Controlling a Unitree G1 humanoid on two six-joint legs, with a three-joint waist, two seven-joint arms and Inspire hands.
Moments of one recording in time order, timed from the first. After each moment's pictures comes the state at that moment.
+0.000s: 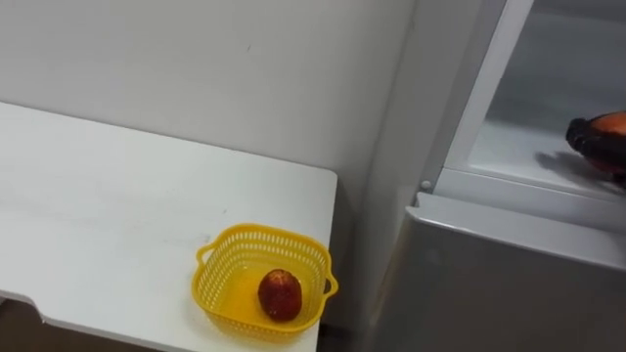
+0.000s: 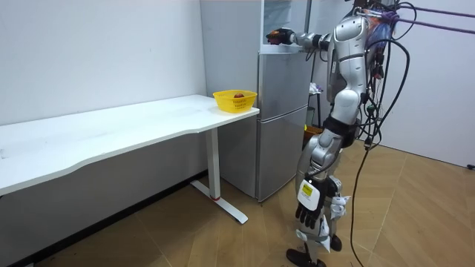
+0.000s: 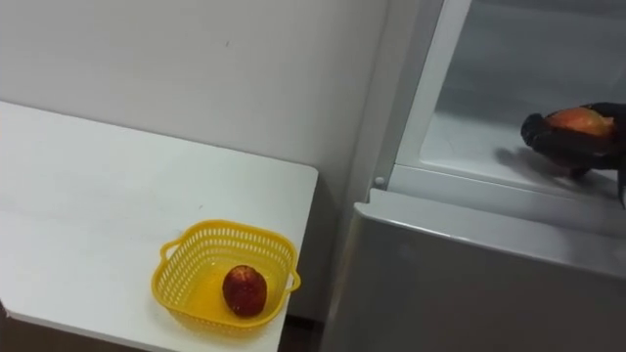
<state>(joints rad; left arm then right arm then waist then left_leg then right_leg) 0.27 0.35 -0.04 1.00 0.42 0.16 -0.14 -0.82 -0.83 0.08 0.86 0.27 0.02 -0.05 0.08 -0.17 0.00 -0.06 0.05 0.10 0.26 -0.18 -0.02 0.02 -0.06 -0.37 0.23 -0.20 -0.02</state>
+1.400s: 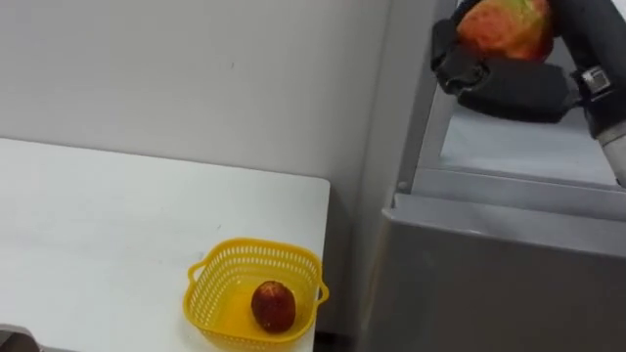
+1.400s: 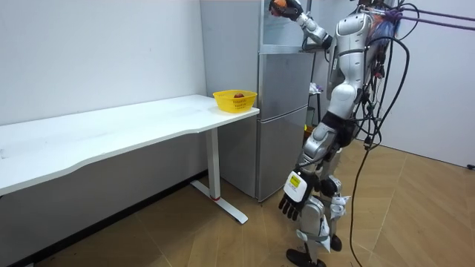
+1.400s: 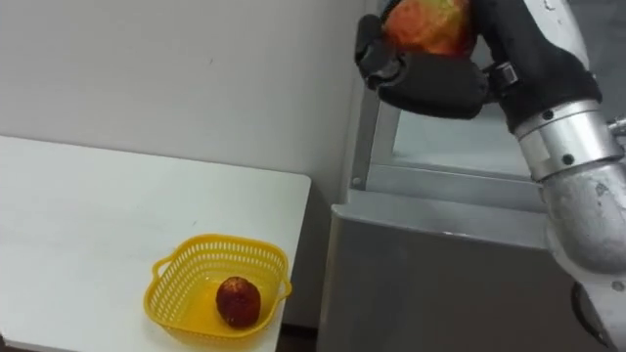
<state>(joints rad) 0.24 0.32 0.03 1.02 0.42 0.10 -0.09 -0.58 -0.79 0.09 -0.28 -0.19 0.00 -0.15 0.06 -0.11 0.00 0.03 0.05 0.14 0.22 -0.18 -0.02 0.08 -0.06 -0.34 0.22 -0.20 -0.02</state>
